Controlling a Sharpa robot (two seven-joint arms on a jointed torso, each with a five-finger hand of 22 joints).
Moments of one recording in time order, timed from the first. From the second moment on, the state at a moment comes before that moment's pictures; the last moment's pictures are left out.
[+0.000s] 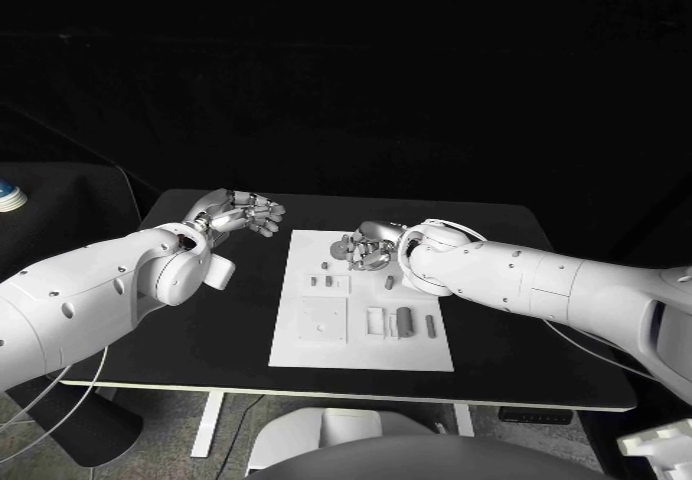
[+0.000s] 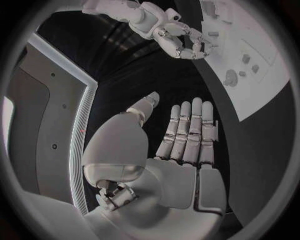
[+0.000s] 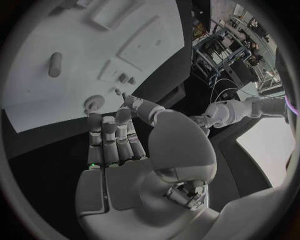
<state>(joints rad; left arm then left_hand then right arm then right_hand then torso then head) 1.21 -0.61 -0.11 1.14 -0.33 -0.14 0.24 1.12 -0.09 0.35 -0.11 0.18 0.81 0.16 0.35 0.56 0.88 0.16 0.45 0.31 0.92 0.14 0.32 0.74 0.07 0.55 0.06 1.11 0.31 1.03 -0.57 0.00 1.09 -1.31 -0.20 -0.04 1.28 -0.05 0.62 -0.13 0.19 0.91 0.14 0.38 0.58 0.96 0.08 1.24 0.60 0.91 0.00 1.45 0.90 0.12 0.59 0.03 1.61 0.48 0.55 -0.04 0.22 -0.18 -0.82</state>
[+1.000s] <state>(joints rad) 1.21 -0.60 -0.11 1.13 -0.32 -0.14 0.24 1.12 -0.09 0.35 -0.11 0.18 0.81 0.16 0.35 0.56 0.87 0.16 0.45 0.31 0.91 0.15 0.32 0.74 0.07 0.55 0.06 1.11 0.31 1.01 -0.48 -0.10 1.09 -1.39 -0.15 -0.06 1.27 -0.05 0.62 -0.13 0.19 0.90 0.14 0.38 0.58 0.96 0.08 1.24 0.60 0.91 0.00 1.45 0.90 0.12 0.59 0.03 1.61 0.48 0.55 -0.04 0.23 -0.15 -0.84</state>
